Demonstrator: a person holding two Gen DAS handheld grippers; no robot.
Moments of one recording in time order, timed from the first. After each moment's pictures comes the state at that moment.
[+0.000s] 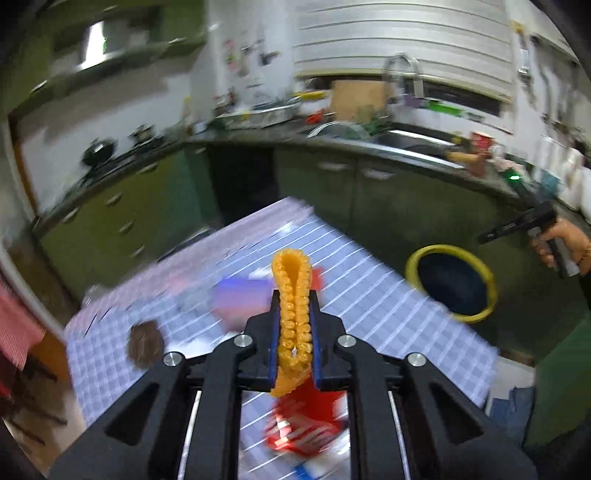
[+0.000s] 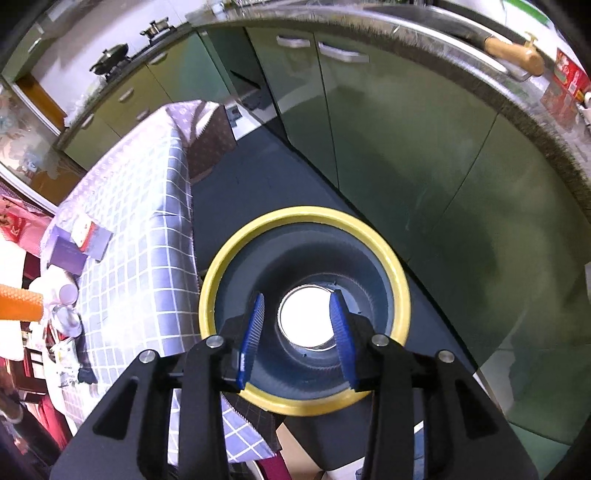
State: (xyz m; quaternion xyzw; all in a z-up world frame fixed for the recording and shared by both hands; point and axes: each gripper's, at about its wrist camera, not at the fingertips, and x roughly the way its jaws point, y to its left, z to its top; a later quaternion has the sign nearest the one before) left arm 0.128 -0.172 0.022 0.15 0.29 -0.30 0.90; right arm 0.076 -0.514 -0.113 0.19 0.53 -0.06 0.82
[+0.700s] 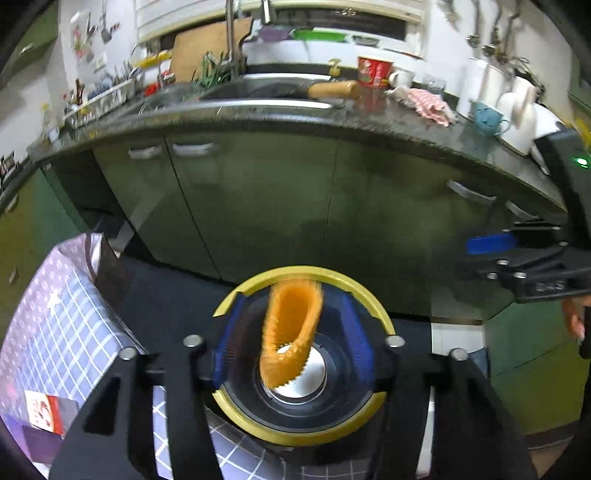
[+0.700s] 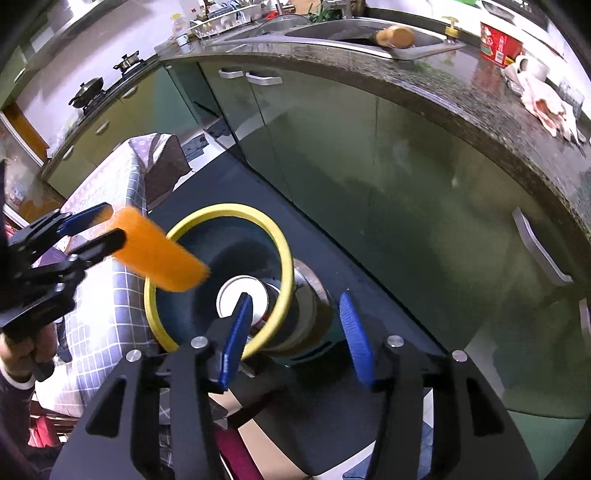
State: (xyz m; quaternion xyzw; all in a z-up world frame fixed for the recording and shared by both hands) left arm 0.146 -0.533 -0.066 0.21 0.38 -0.44 0.78; right arm -0.036 -0.597 -0.106 0.21 0.49 -0.13 0.84
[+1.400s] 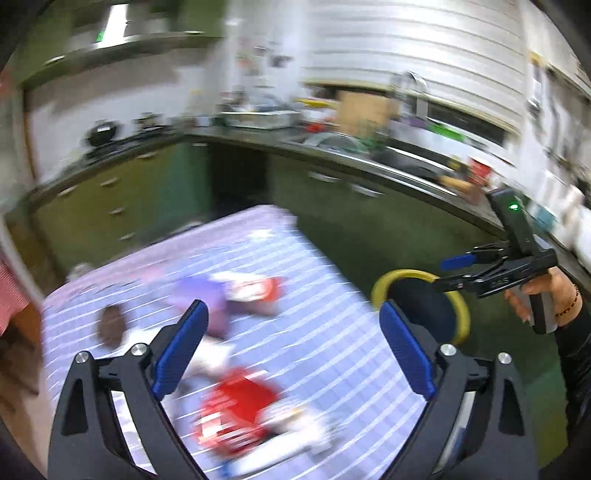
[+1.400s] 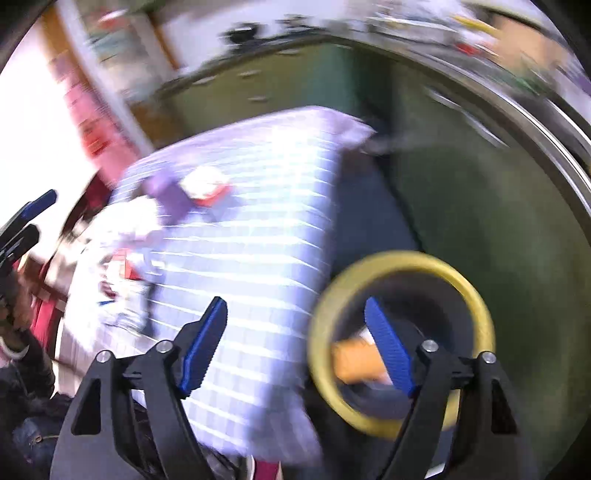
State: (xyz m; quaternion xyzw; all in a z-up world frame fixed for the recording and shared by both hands) left arm 0.105 -0.172 0.028 0.07 0.31 -0.25 0.92; right arm 0.094 -0.384 -0.064 0.07 0.46 0.16 0.87
